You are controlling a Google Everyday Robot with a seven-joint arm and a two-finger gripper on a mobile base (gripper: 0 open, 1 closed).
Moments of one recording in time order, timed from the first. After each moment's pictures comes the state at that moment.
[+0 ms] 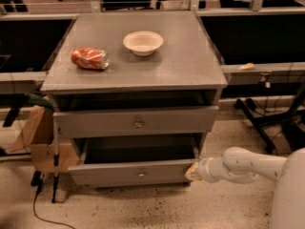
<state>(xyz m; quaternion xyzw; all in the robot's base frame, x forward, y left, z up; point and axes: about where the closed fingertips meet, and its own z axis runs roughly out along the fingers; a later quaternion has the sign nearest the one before) 0.569 -0.180 0.388 0.25 0.91 0.31 0.08</state>
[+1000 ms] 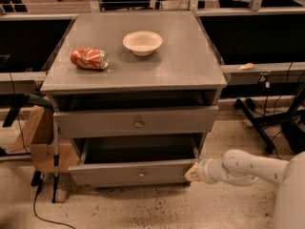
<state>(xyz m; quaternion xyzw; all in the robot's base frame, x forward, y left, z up) 0.571 -0.177 0.383 0.29 0.90 0.32 0.08</state>
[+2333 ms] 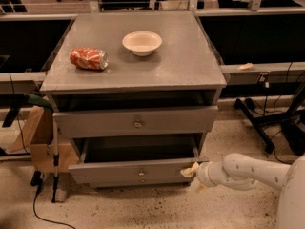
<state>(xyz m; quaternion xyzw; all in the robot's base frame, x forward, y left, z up) 0.563 -0.172 0.375 0.31 0.89 0.33 0.07</state>
